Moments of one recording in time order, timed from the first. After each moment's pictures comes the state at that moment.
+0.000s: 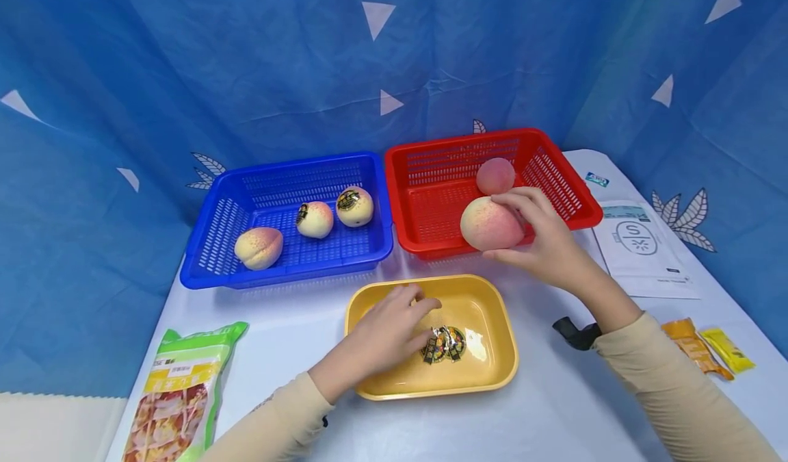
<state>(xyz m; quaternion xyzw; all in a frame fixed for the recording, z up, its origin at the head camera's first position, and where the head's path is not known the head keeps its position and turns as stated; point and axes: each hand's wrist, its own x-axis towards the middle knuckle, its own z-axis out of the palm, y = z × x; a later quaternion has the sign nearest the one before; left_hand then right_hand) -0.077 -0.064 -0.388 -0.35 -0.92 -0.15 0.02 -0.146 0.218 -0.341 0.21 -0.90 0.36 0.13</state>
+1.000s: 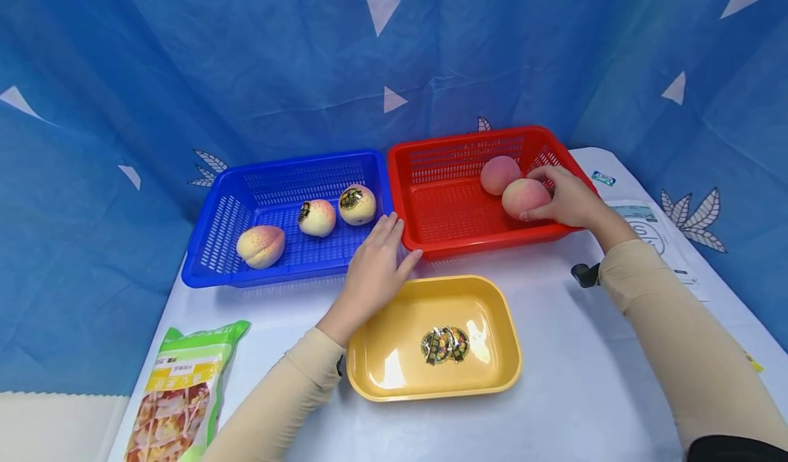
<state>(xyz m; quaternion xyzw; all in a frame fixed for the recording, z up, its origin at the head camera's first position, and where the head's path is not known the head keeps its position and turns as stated) -0.146 -0.069 -0.376 -0.16 -0.96 -0.21 0.07 -0.255 0.285 -0.366 0.07 -0.95 0.29 -0.07</state>
